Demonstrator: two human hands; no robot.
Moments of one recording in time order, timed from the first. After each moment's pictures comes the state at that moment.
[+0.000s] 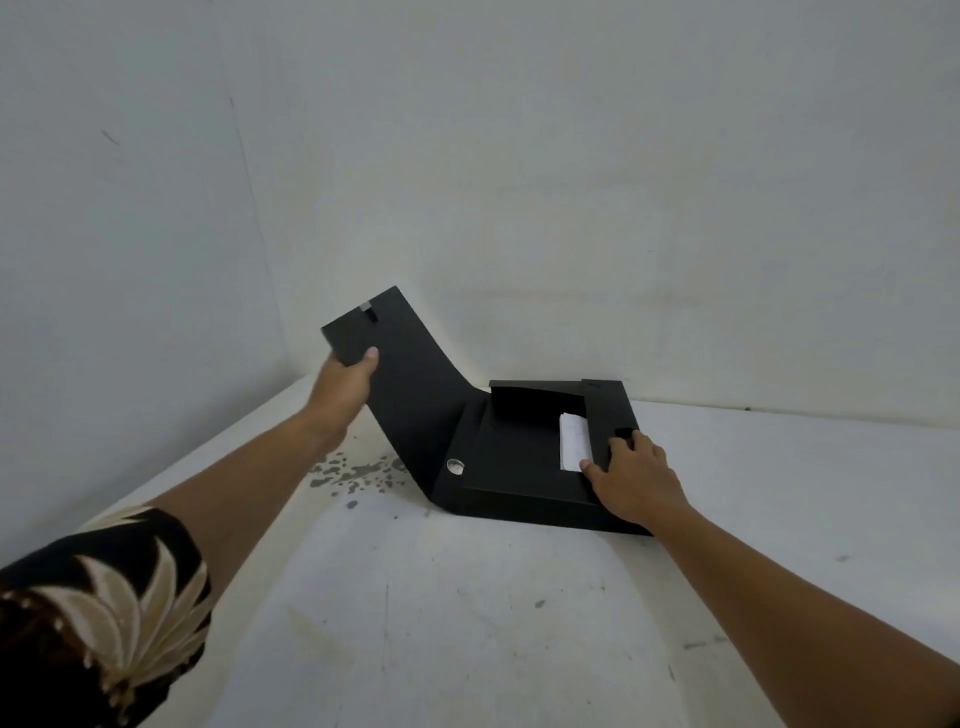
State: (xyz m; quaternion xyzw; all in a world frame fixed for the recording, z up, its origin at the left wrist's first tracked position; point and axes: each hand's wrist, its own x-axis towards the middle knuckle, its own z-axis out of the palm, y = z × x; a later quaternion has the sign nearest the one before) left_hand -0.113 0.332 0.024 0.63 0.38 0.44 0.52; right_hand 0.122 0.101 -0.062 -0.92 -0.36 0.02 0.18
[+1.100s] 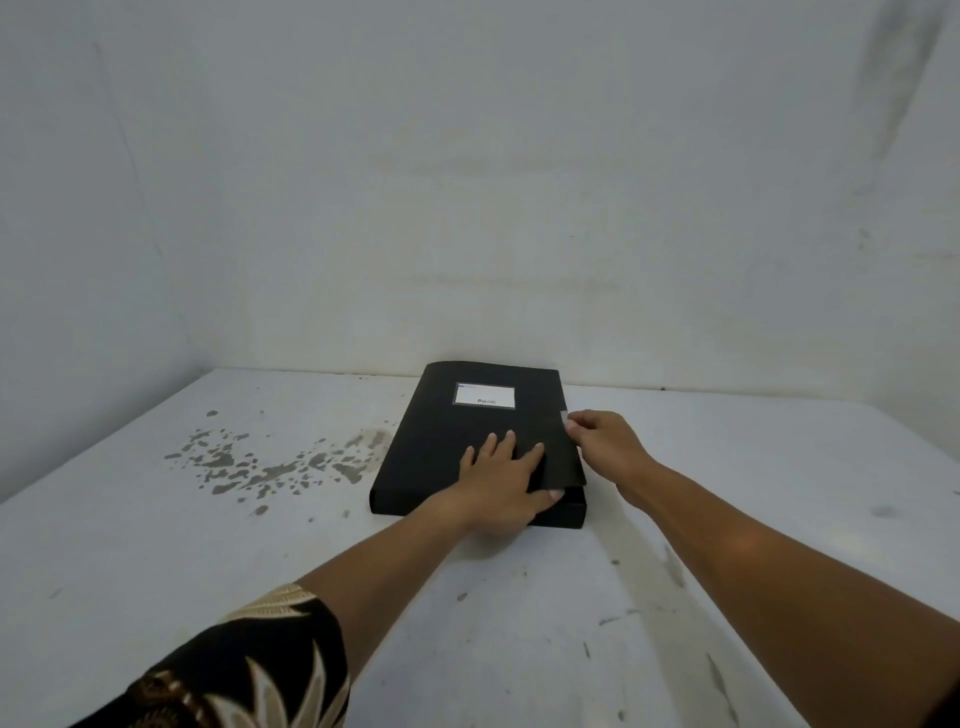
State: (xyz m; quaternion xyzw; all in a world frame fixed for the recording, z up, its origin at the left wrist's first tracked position) left_hand 0.023 0.159 -0.050 0.97 0.20 -0.03 0.13; right_hand 0.163 0.065 -0.046 -0.81 -0.29 0.15 0.48
